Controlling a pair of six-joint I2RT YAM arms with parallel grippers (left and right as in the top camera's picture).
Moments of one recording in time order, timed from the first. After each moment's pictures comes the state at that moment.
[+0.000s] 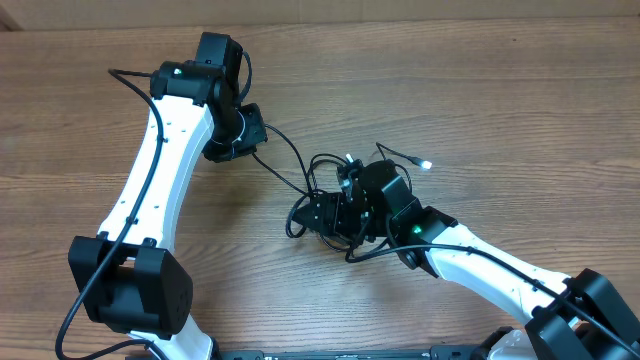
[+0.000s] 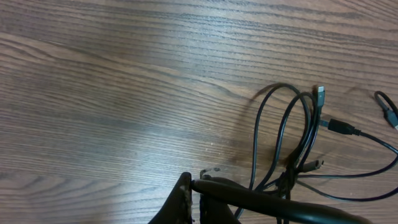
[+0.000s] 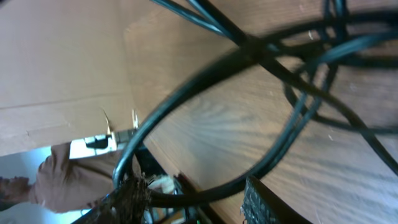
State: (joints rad) left arm -0.18 1.82 1.69 -1.26 0.12 -0.47; right arm 0.68 1.52 0.73 0.15 -0.60 1.11
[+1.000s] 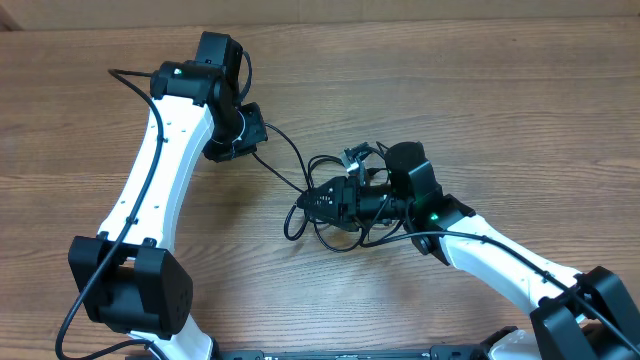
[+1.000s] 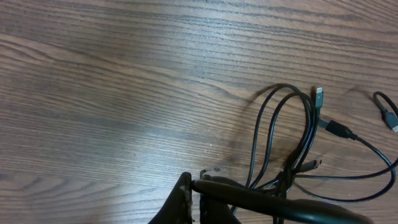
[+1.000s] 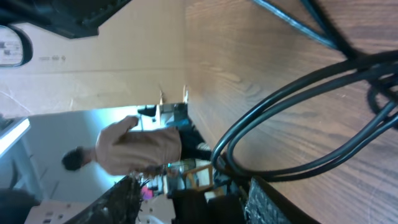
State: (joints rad) left arm -0.18 1.82 1.69 -1.26 0.12 -0.48; right arm 0.55 1.52 0.73 0.29 -0.90 1.12
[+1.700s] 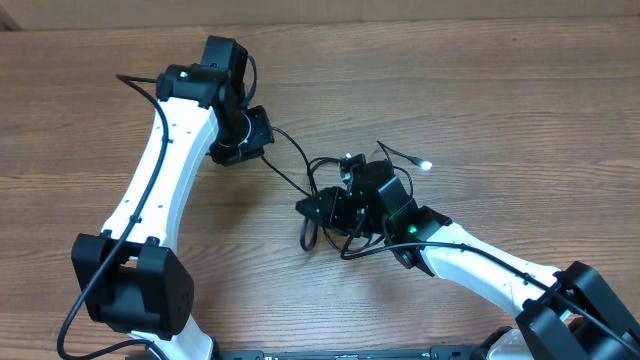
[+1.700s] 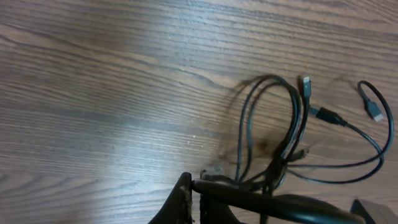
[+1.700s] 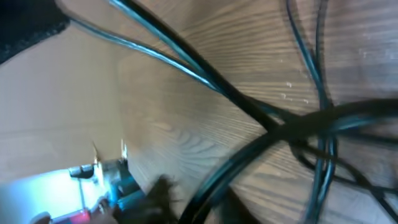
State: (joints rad) left arm -0.20 1.82 1.67 -1.24 0.18 -0.51; right arm 0.69 1.55 0.73 0.19 -0.46 1.11
